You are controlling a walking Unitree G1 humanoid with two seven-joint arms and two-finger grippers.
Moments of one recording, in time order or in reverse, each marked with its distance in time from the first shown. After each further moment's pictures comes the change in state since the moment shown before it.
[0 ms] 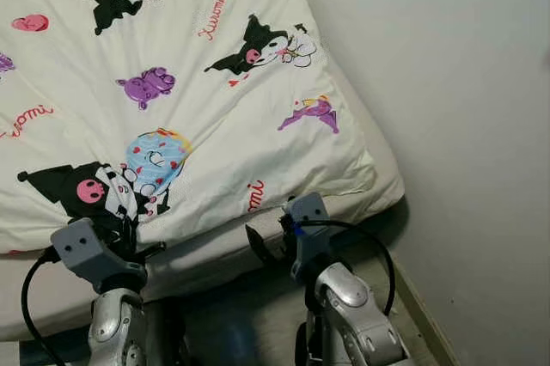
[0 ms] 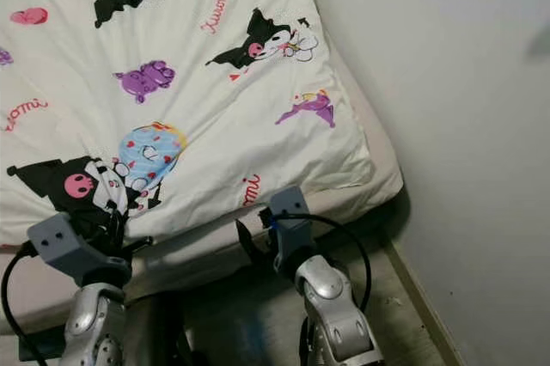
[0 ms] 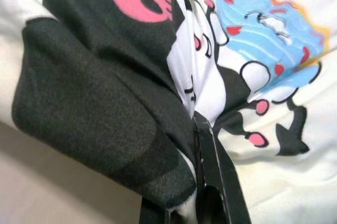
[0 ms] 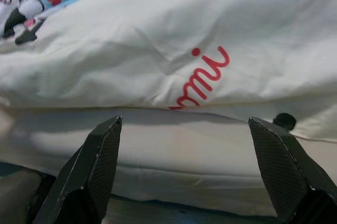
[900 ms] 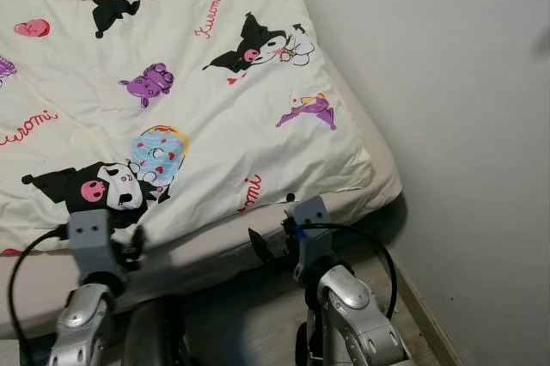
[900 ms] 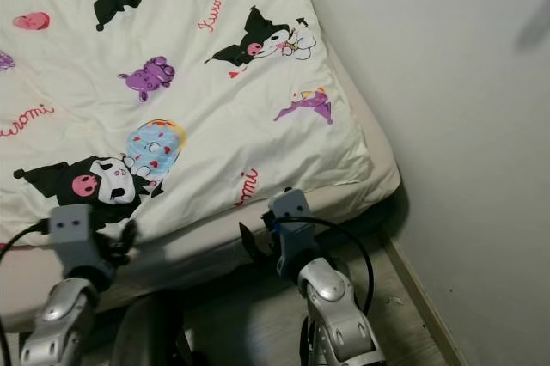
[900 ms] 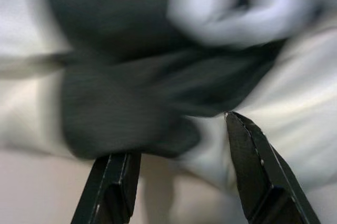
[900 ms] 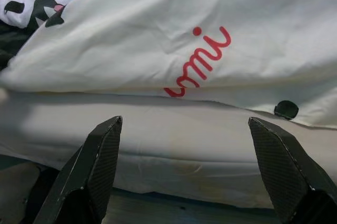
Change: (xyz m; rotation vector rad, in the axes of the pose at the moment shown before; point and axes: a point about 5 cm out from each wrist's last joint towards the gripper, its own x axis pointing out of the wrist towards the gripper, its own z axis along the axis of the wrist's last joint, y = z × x) left arm 0.032 0.061 0.018 0.415 0.179 -0.071; right arm -0.001 -0.002 -0.006 0.000 0.008 0.002
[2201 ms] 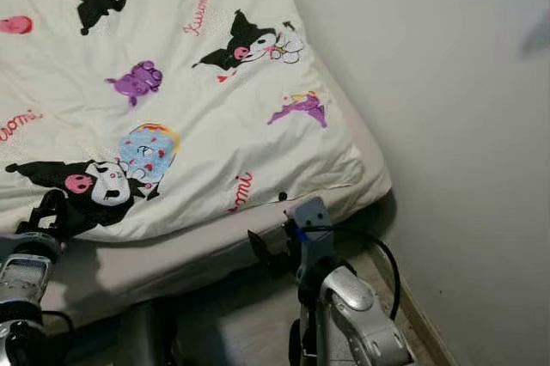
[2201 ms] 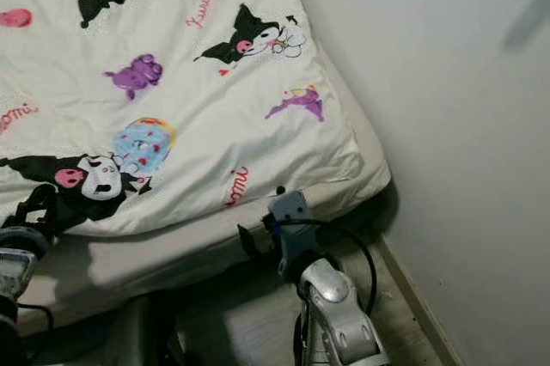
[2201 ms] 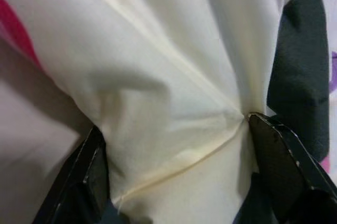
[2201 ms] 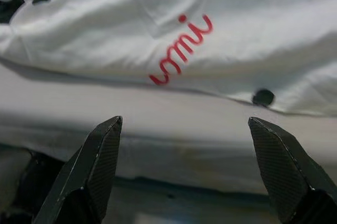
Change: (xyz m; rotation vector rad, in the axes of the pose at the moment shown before) left arm 0.052 0.066 0.031 -1.057 -0.080 0.174; right arm -0.011 -0.004 0.001 -0.033 0.009 0.025
